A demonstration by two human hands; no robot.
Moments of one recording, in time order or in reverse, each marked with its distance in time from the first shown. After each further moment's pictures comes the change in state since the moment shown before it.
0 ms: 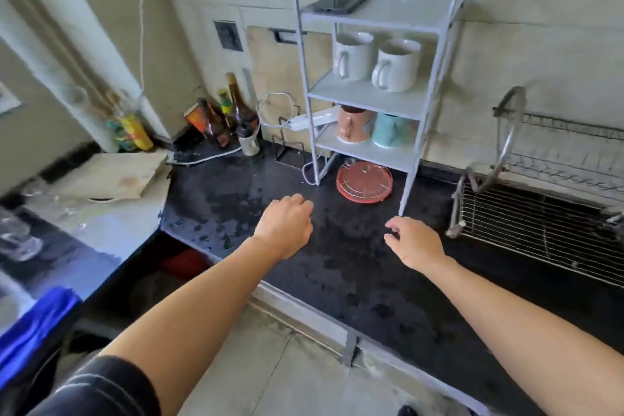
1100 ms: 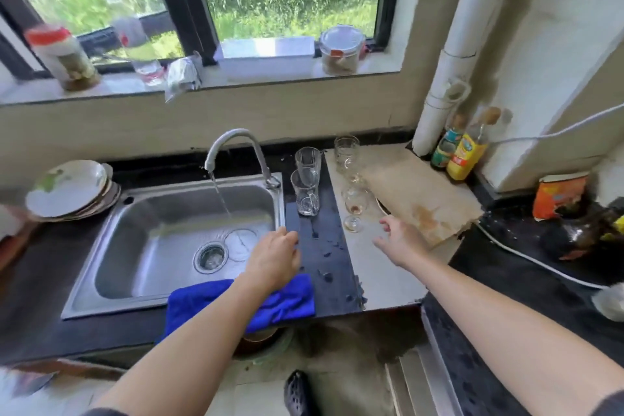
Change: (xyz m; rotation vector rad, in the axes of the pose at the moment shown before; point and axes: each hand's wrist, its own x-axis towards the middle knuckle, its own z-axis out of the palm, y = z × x) left_hand -0.264 -0.523 0.075 -0.265 0.038 -1.209; right_hand 0.216 -0.672 0.287 -0.054 -0.546 -0.680
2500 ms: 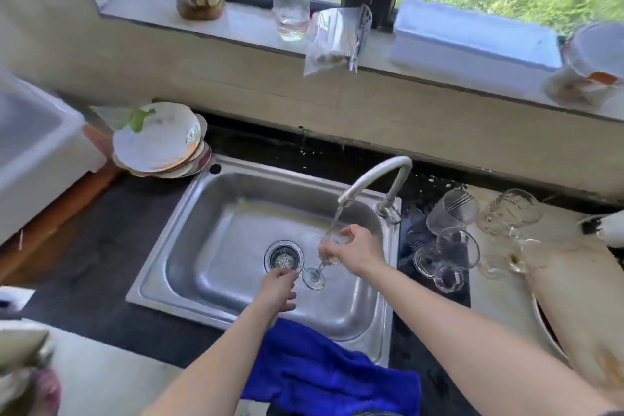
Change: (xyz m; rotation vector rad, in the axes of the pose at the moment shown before) left_hand 0.047 -0.250 0.057 -1.432 -0.081 -1.152; right_hand 0.129 -0.299 0.182 0.163 -0.413 -0.071
